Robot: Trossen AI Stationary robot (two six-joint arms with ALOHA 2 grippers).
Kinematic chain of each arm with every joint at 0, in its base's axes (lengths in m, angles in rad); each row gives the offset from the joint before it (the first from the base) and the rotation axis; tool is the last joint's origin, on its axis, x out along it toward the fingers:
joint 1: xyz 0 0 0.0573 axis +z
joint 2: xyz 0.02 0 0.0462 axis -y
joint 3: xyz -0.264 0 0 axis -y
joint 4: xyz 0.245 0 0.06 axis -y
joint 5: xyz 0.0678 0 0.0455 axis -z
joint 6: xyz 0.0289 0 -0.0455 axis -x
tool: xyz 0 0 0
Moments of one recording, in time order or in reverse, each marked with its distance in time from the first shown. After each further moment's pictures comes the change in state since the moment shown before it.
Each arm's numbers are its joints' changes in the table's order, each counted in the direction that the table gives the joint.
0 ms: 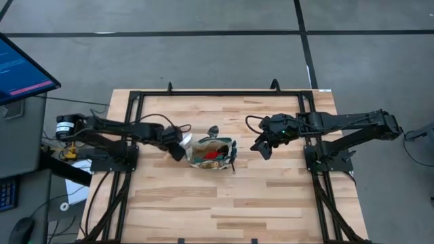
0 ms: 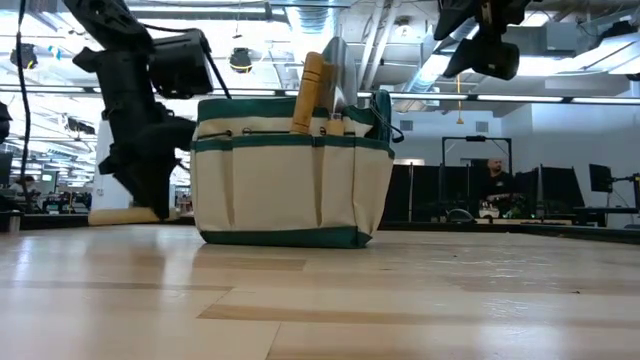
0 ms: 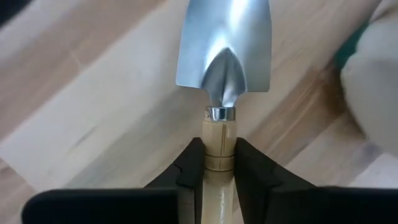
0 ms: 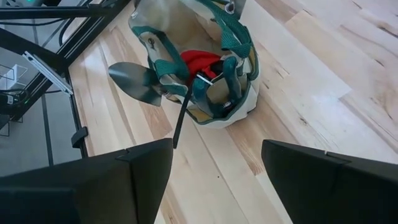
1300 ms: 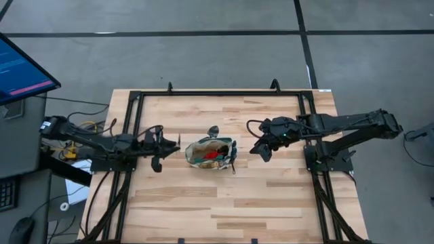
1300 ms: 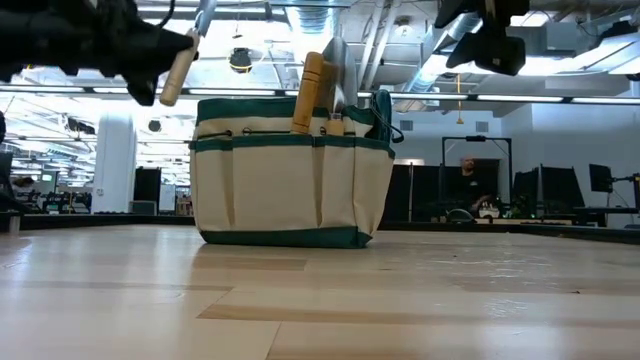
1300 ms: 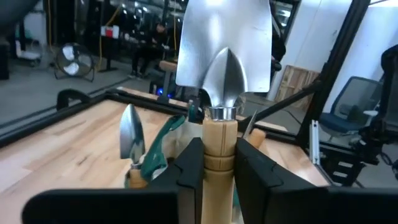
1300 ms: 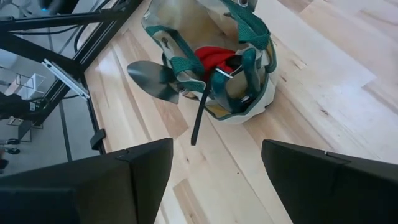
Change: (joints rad) left arm -0.372 0.729 -0.467 1.055 -0.230 -0.496; right arm 0.048 0.000 0.000 0.023 0.002 -0.095
